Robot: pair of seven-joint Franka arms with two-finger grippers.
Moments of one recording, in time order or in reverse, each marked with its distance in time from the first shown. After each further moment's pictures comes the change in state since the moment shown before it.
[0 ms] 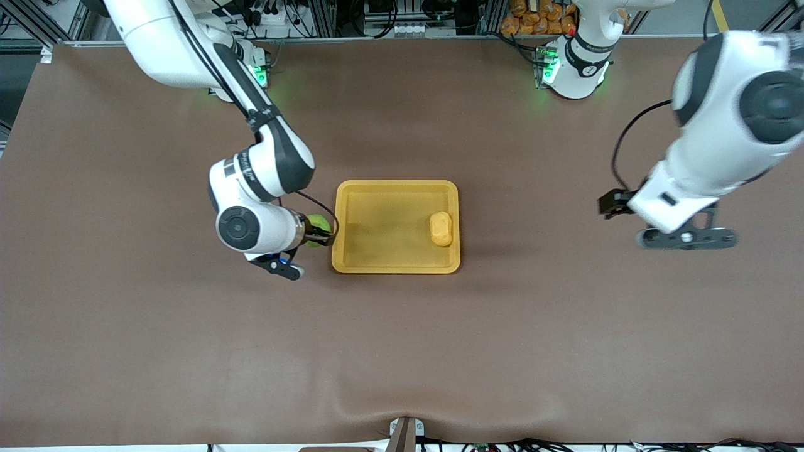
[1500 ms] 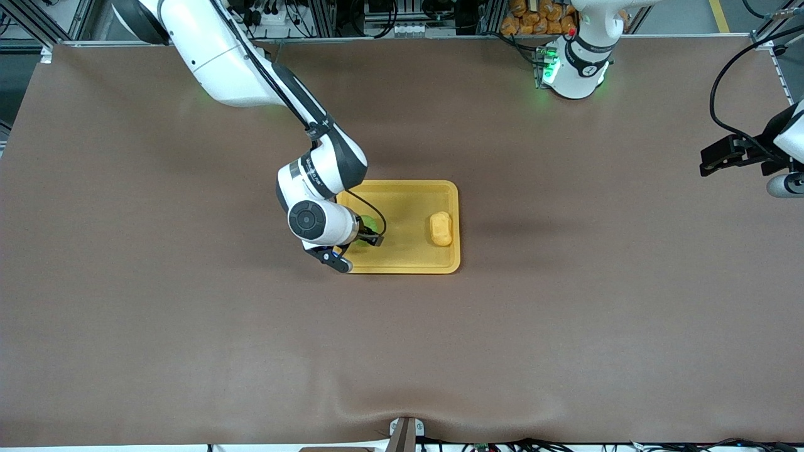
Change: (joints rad) left arm 0.171 -0.140 -0.006 0.022 -0.035 -0.117 0.187; right arm 0.142 0.138 -0.002 0.015 0.096 0.209 0.177
